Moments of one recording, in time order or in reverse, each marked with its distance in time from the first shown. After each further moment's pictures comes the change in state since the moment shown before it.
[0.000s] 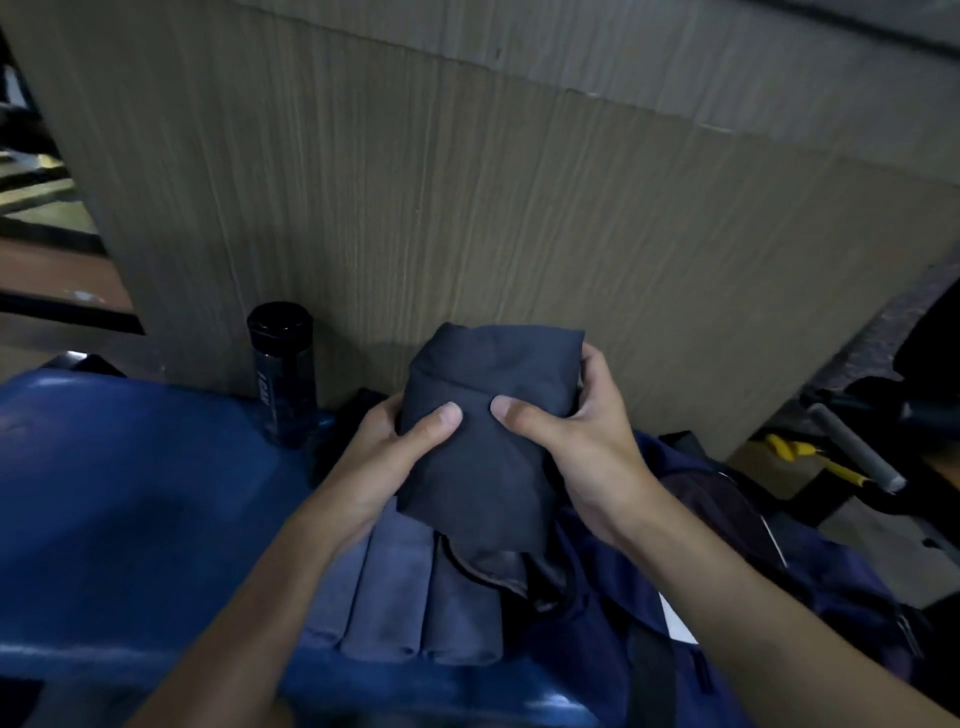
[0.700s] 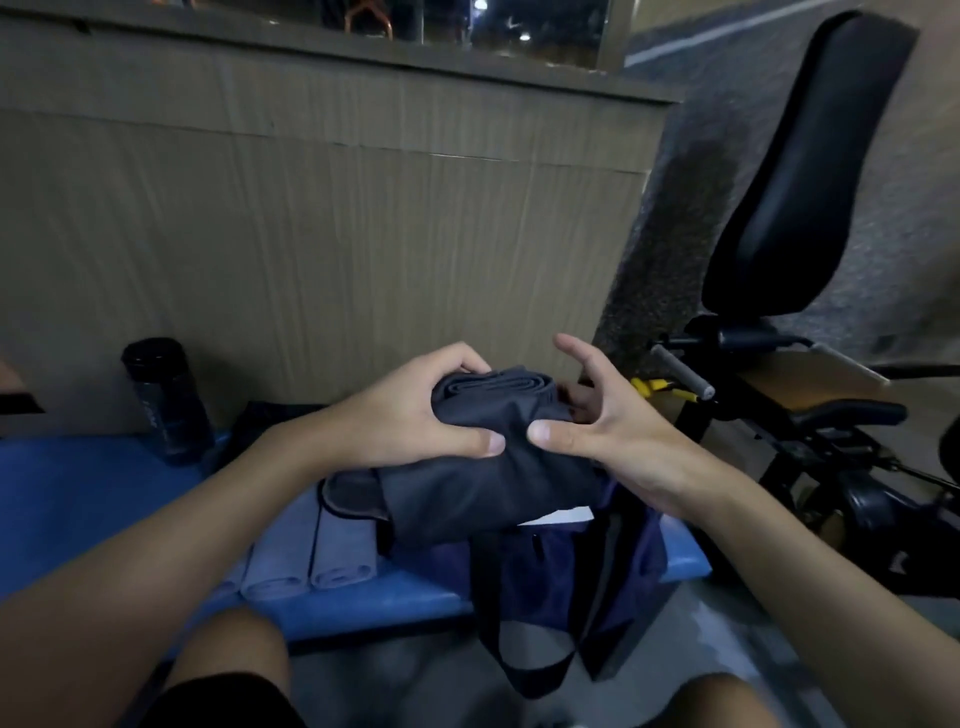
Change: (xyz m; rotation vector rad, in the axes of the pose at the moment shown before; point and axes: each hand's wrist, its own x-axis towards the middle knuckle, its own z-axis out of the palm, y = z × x) left_hand -0.049 0.067 0.177 0.815 -0.548 0.195; right_hand -0.161 -0.094 -0.155 -0.157 -0.051 0.092
